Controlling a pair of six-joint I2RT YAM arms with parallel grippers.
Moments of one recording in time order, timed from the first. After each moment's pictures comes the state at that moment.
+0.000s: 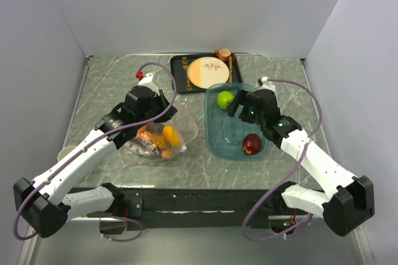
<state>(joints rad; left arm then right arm) -0.64 1.10 1.04 -0.41 -0.07 -0.67 0.48 1.10 0.87 -0.33 0.15 0.63</state>
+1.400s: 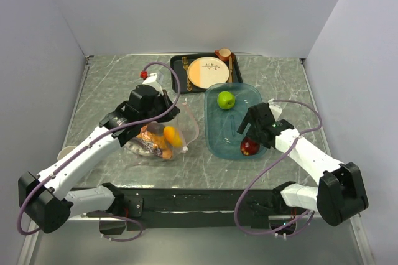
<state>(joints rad) -0.64 1.14 1.04 -0.38 -0.04 -0.66 0.40 1.19 0.73 -0.57 0.29 0.84</state>
